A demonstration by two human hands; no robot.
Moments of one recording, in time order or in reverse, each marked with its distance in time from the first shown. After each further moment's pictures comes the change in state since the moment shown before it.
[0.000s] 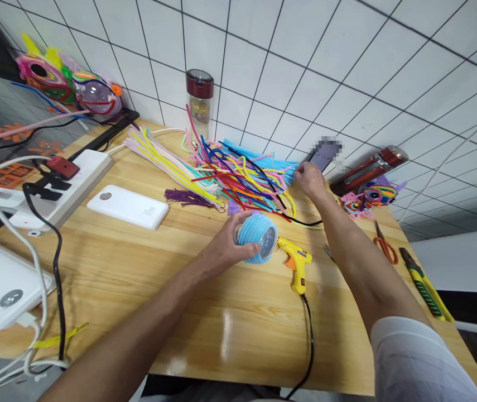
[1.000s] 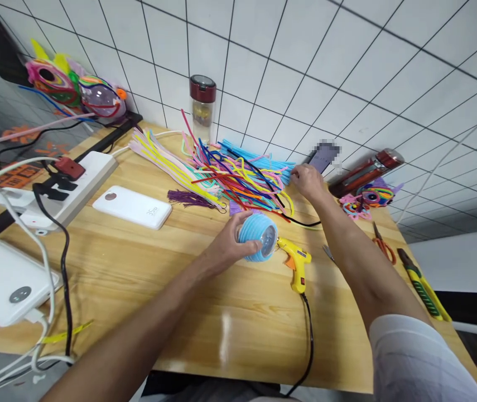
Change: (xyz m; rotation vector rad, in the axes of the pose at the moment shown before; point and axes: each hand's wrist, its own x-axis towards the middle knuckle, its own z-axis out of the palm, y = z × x) left_hand 0.001 -0.001 0.001 -0.055 -0.009 -0.012; right_hand -0.013 -0.020 -0.022 -0.063 -0.063 -0.130
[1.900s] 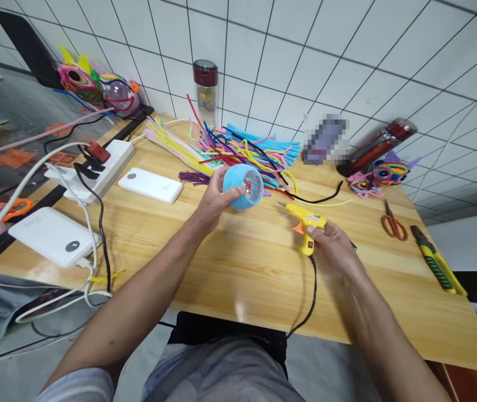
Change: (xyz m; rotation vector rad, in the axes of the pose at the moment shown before) left_hand 0.004 0.019 -0.020 -0.076 0.255 0.211; right_hand -0.267 -0.006 -0.007 1.356 -0.137 0.389
